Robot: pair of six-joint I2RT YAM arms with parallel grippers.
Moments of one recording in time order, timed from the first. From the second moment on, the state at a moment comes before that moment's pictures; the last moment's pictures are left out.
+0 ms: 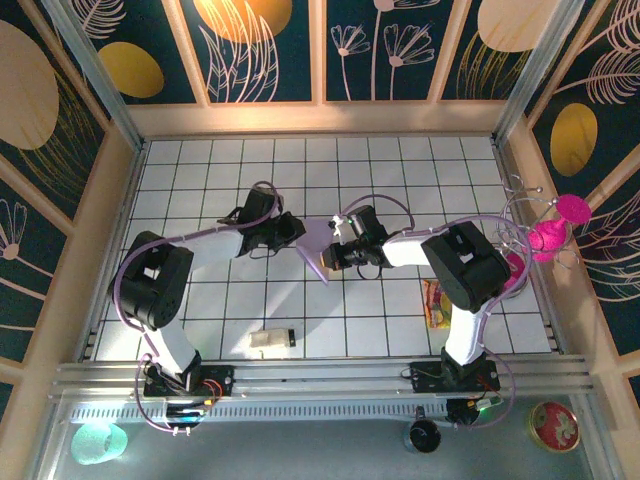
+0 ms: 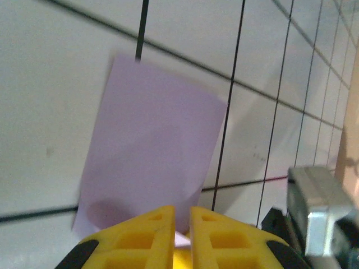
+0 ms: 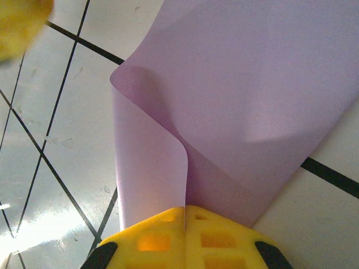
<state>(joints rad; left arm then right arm) -0.50 1.75 0.93 -0.01 0.37 -0.97 0.61 1.87 0.88 0.10 -0.52 0.36</state>
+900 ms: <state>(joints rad) -0.56 1.79 0.87 0.05 0.43 -1.05 0.61 1.87 0.89 0.09 -0.51 0.36</state>
